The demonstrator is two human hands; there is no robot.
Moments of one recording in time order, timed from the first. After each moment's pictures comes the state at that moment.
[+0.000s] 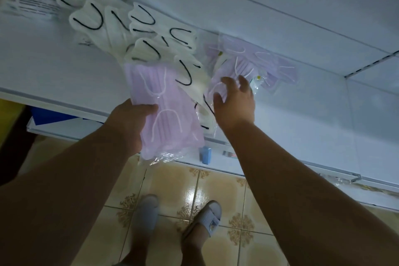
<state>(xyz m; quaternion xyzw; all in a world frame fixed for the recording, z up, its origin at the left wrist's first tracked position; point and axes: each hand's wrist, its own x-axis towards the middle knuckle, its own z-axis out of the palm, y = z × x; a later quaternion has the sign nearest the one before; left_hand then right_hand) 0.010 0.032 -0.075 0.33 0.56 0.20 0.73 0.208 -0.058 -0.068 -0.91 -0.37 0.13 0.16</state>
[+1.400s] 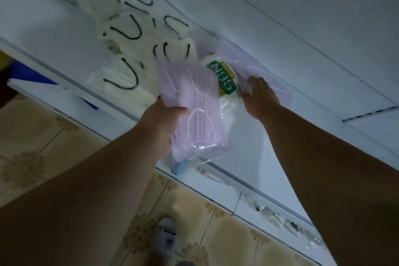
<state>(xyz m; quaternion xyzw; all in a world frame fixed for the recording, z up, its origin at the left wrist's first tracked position) 0.148 -0.065 -0.087 0.27 0.57 0.28 0.72 0.411 -0.053 -0.111 -0.86 -0.49 0.16 0.02</state>
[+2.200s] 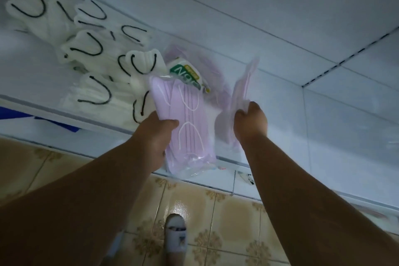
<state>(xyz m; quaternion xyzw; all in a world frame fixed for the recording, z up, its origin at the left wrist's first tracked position) 0.149 -0.093 -0.071 0.34 0.52 0.17 0.77 0.351 -0.169 -0.070 -0.94 -0.22 0.17 0.21</state>
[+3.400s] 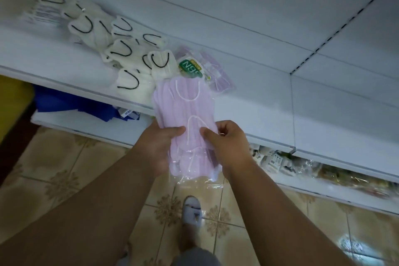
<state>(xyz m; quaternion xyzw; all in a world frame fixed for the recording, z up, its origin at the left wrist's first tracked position) 0.065 -0.194 0.004 0.21 0.40 0.20 0.87 0.200 -0.285 0.030 -0.81 -0.16 0.37 0.43</state>
